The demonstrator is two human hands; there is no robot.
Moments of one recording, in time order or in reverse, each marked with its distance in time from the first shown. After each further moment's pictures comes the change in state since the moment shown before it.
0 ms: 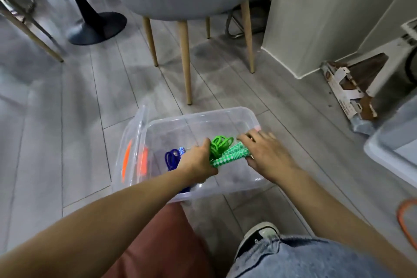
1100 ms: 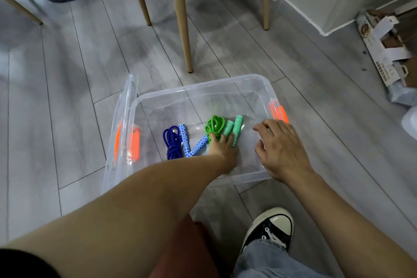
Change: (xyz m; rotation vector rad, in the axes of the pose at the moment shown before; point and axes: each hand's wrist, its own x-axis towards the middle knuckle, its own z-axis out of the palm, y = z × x) left_hand 0.091 -0.002 0.148 0.713 -0.443 0.188; right_hand -0.005 0.010 0.092 0.190 0.140 0.155
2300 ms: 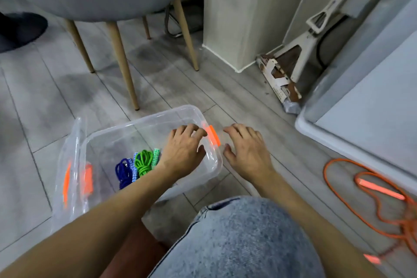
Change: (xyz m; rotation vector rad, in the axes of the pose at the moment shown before) left_hand -0.145 0.000 -0.137 -0.433 0.820 0.128; right_hand -0.049 0.004 -0.122 -0.081 0.079 0.263
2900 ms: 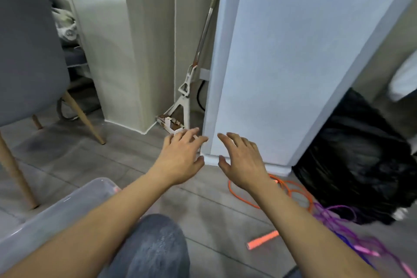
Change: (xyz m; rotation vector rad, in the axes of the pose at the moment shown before) left_hand 0.030 0.240 -0.160 -0.043 0.103 0.557; right_hand -0.139 0.082 -0.243 -0.222 0.281 0.409
